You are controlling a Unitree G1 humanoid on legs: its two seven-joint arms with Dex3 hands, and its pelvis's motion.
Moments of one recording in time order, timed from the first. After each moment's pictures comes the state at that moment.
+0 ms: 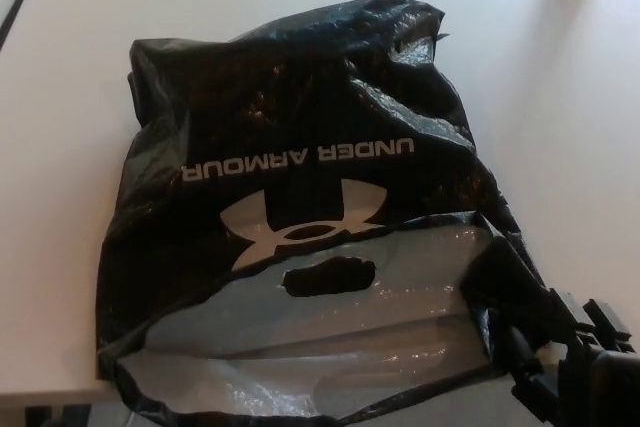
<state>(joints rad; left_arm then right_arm) 0.40 0.26 0.31 0.25 0.26 -0.82 0.30 -0.21 -0.25 0.33 1.00 -0.80 -0.63 -1.37</state>
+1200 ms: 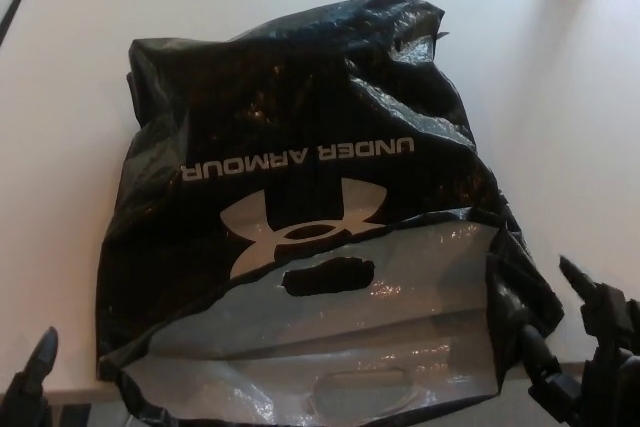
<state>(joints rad) 0.54 0.29 0.13 0.06 0.22 -0.62 0.14 -0.24 -0.26 0.33 1.07 -0.74 -0.68 -1.42</state>
